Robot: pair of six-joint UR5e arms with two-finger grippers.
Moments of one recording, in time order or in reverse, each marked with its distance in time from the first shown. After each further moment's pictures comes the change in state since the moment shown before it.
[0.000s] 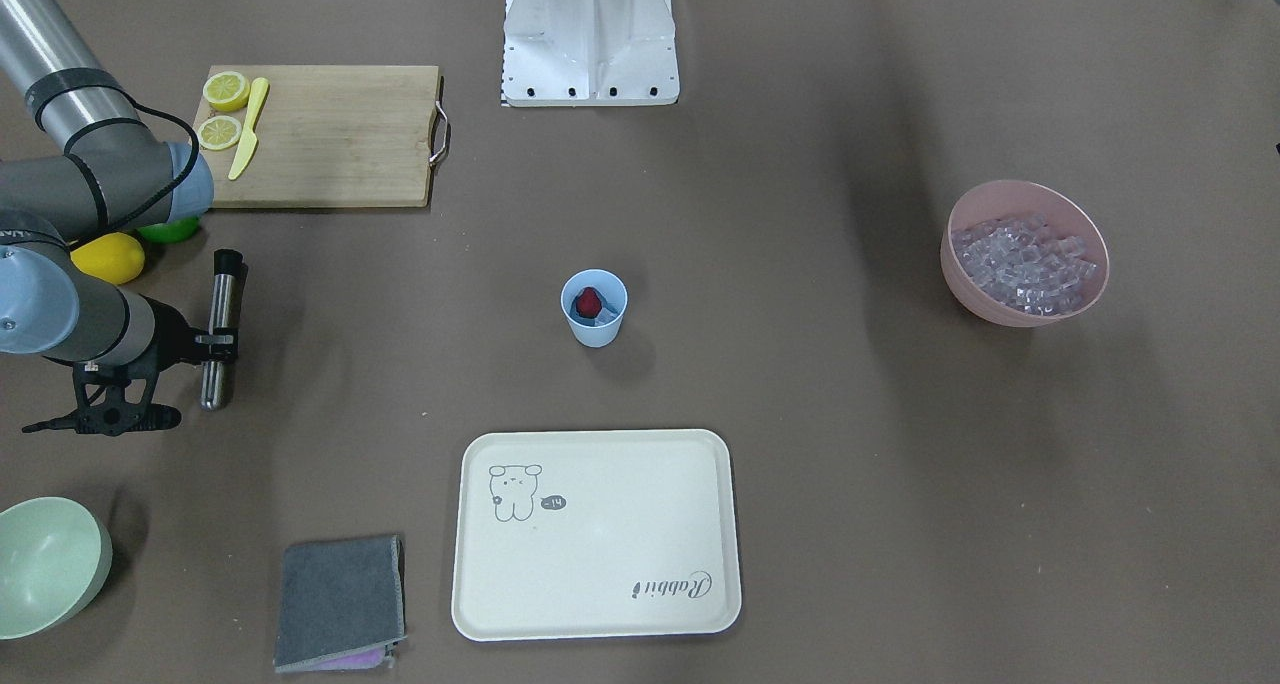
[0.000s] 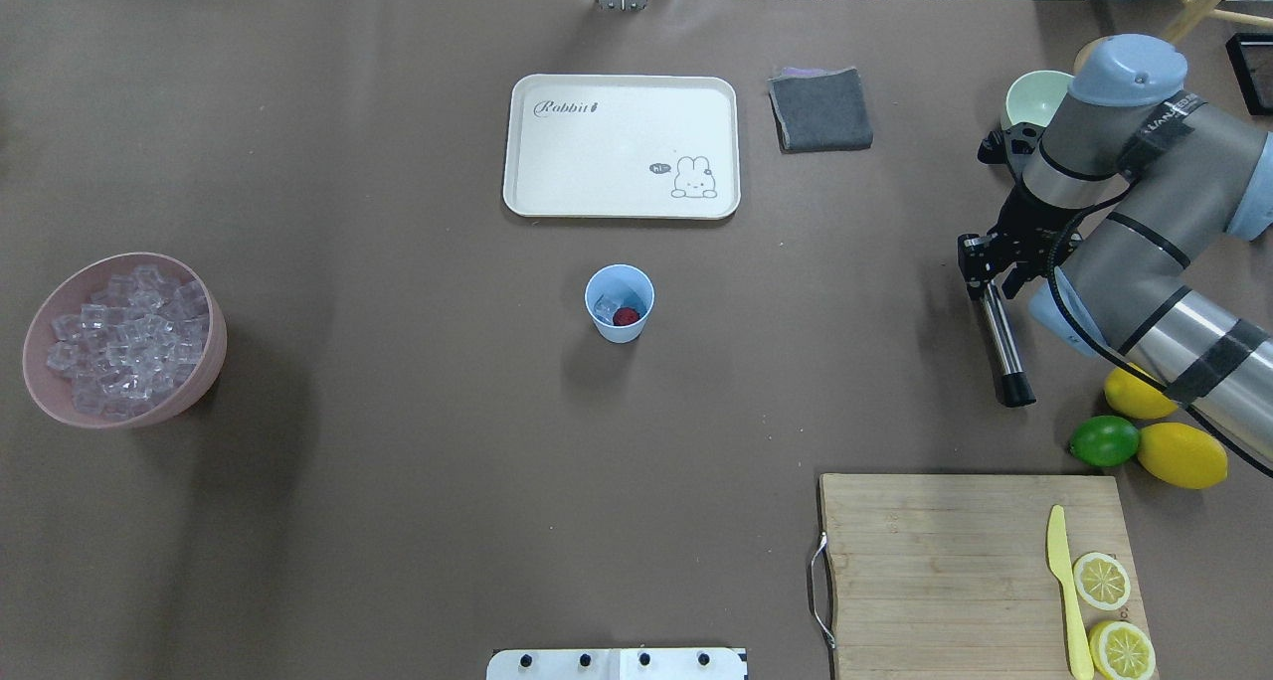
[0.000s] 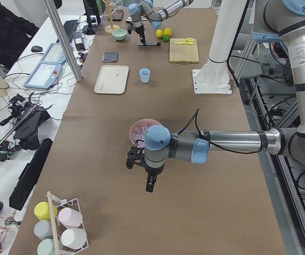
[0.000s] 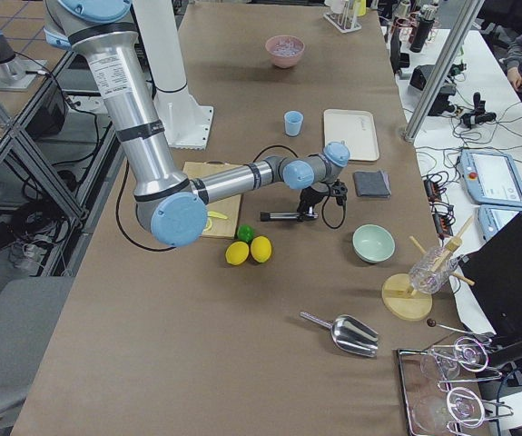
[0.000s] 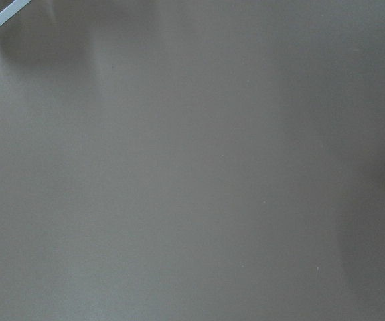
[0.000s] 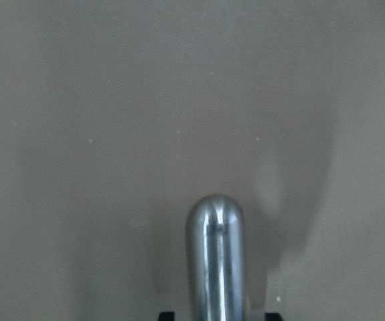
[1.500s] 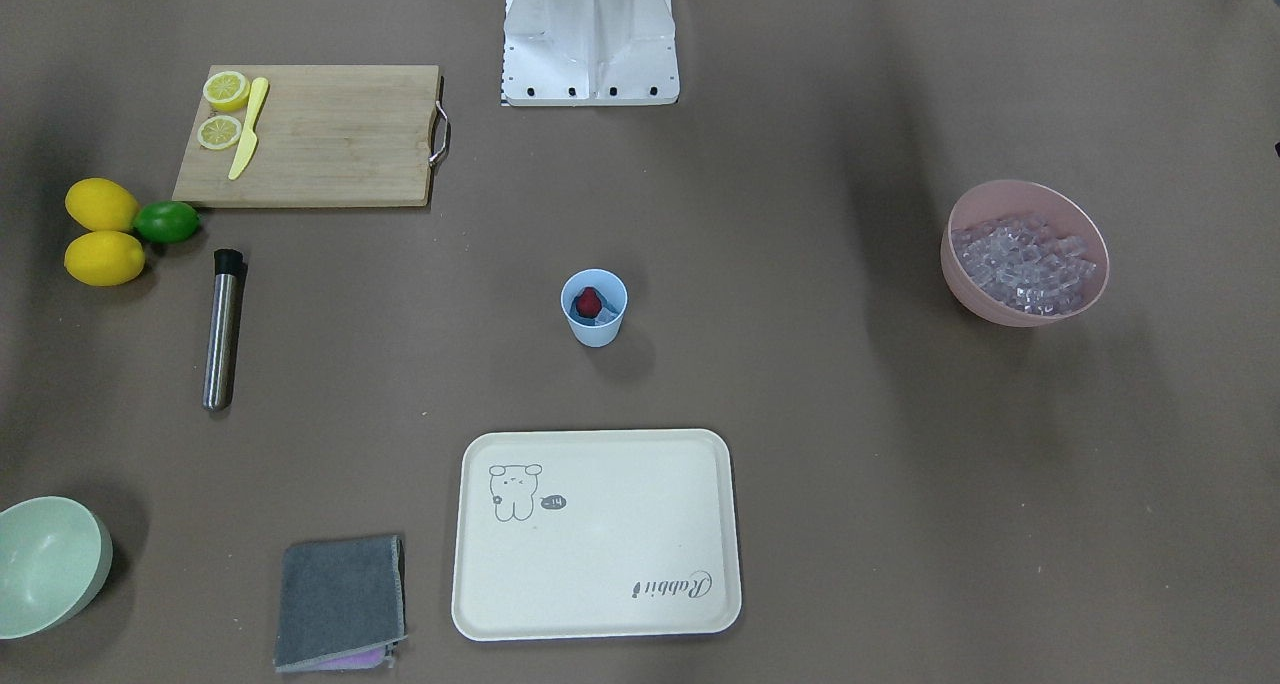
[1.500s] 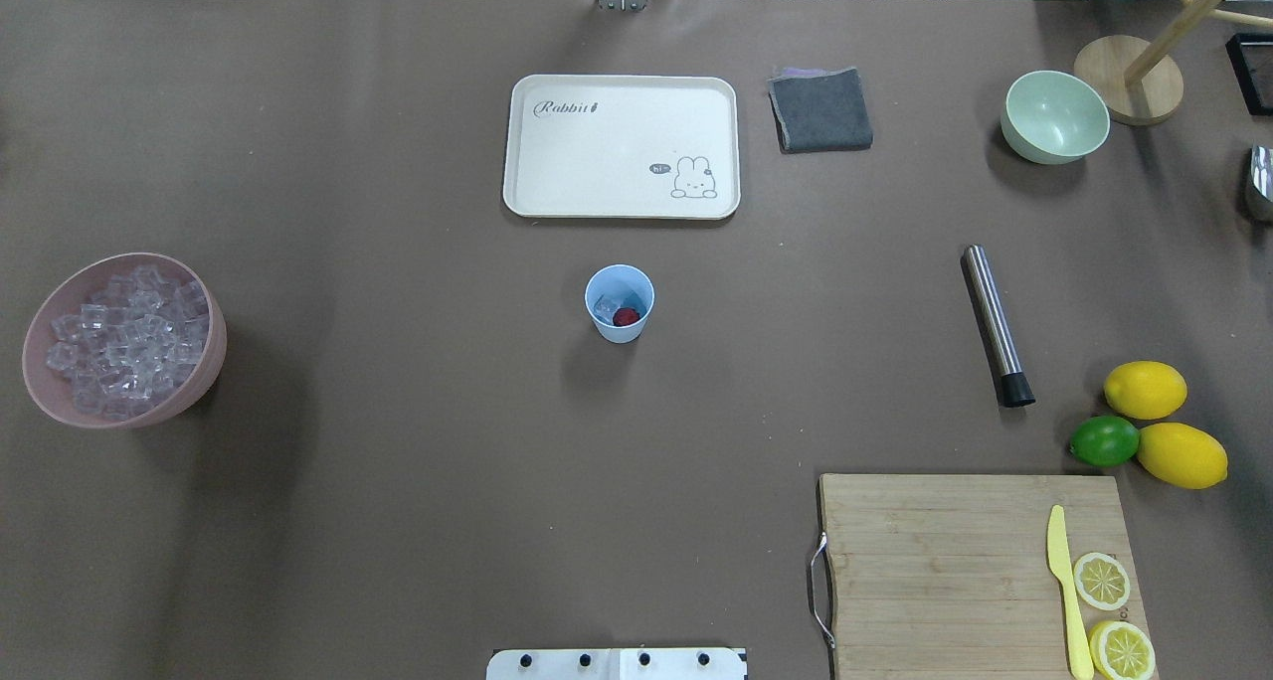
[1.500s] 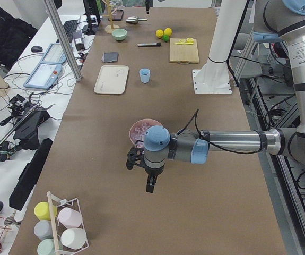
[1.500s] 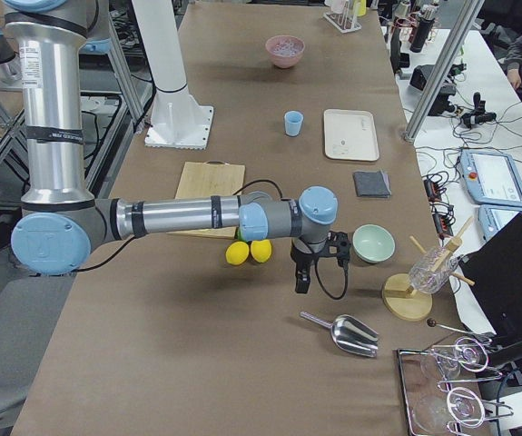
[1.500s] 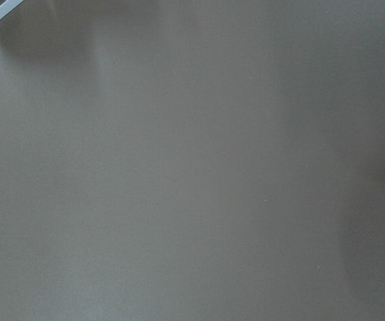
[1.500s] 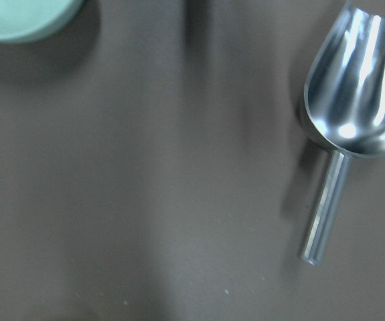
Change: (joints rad) left arm 0.001 -0.004 0.004 0.007 -0.005 -0.006; right arm 0.483 -0.404 0.222 -0.005 -0.022 -0.428
